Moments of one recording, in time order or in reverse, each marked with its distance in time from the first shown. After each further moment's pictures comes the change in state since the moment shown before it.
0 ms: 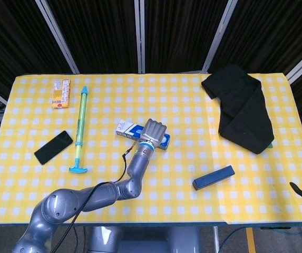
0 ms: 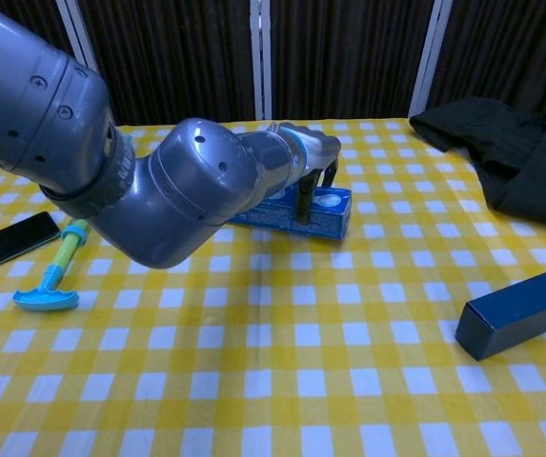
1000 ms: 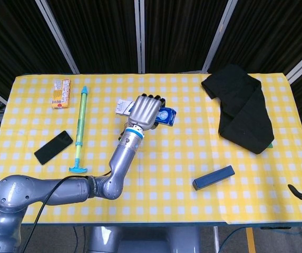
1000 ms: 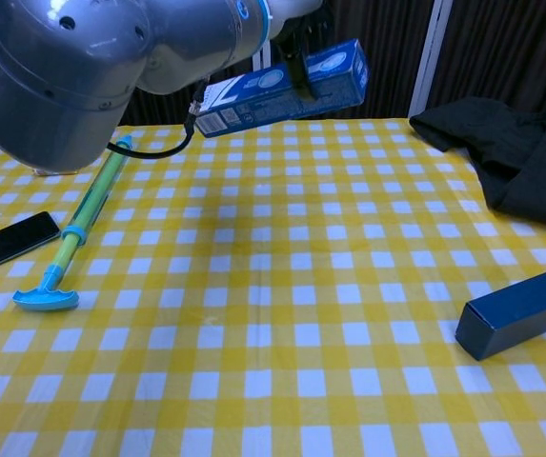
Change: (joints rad) left arm 0.148 0.317 -0.126 -0.508 0.291 0.284 -0.272; right arm -0.013 0.010 -0.004 -0.036 -0.017 0.032 -0.039
